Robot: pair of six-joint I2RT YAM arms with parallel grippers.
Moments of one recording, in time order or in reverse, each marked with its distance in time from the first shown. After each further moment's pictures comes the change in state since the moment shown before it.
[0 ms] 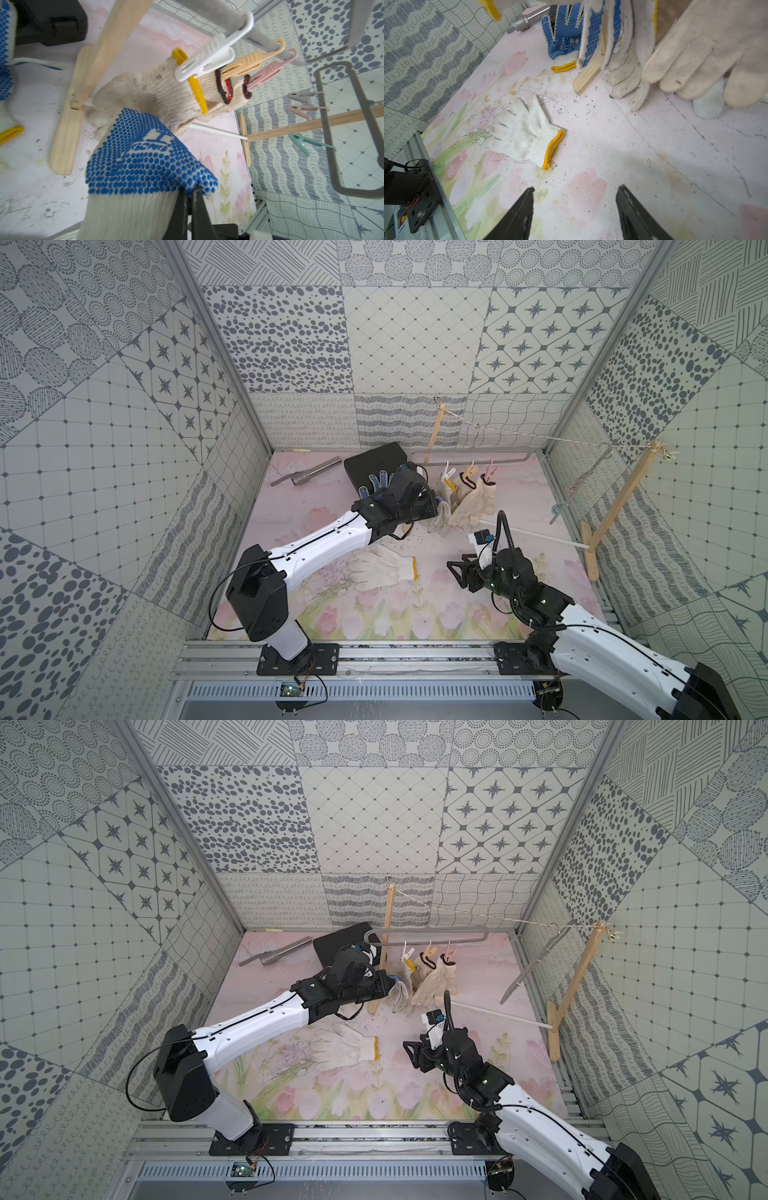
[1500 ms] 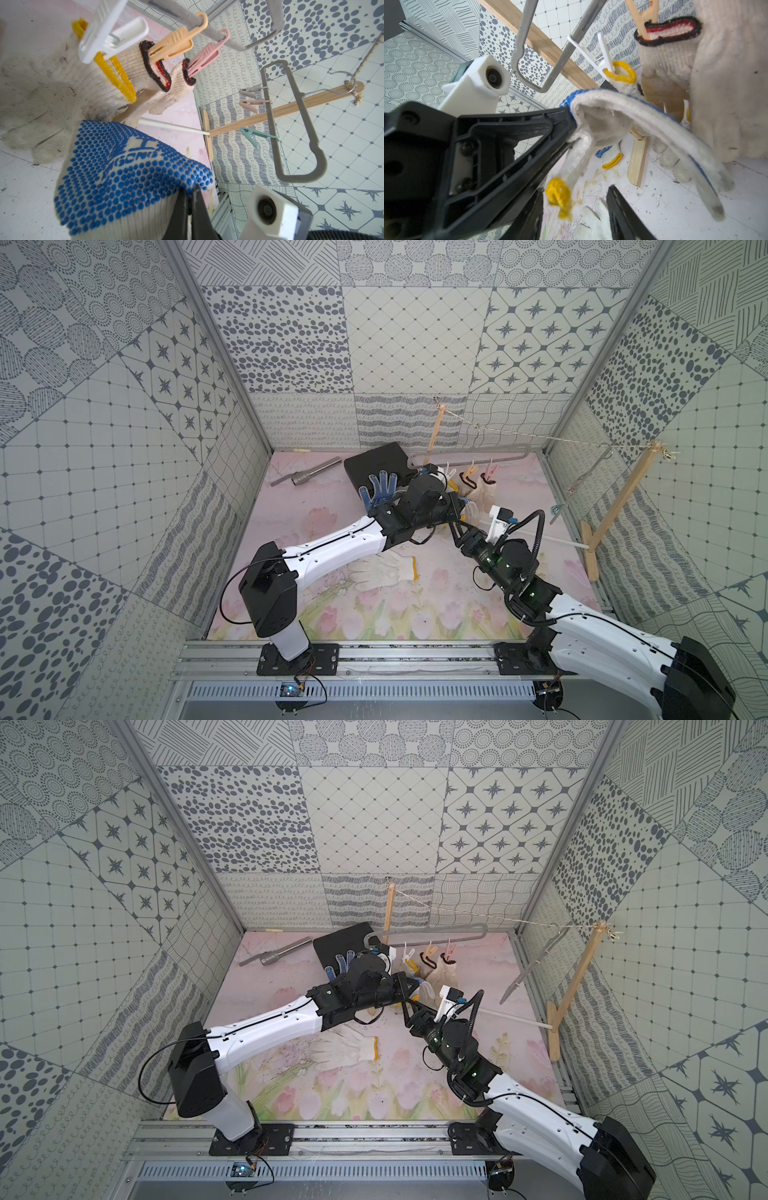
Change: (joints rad) left arm -0.107 0.027 0.011 0.141 0.020 -0.106; right arm 0.074 0.158 0.066 0.524 0.304 0.579
